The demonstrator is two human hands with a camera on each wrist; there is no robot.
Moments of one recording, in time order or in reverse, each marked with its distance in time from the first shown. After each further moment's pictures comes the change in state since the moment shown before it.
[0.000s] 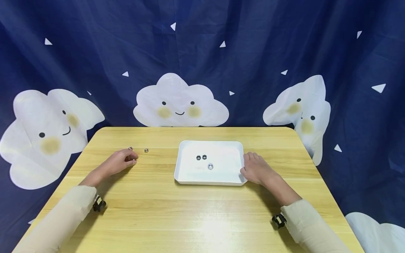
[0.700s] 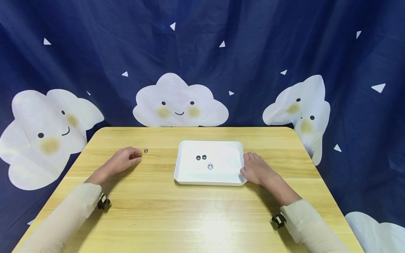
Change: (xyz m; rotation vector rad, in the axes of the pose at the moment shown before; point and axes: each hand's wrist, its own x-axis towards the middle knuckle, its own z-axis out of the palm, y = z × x) left_hand 0.016 0.008 0.009 0.018 0.044 -0.003; right_hand 0.001 0.000 0.001 0.006 0.006 0.003
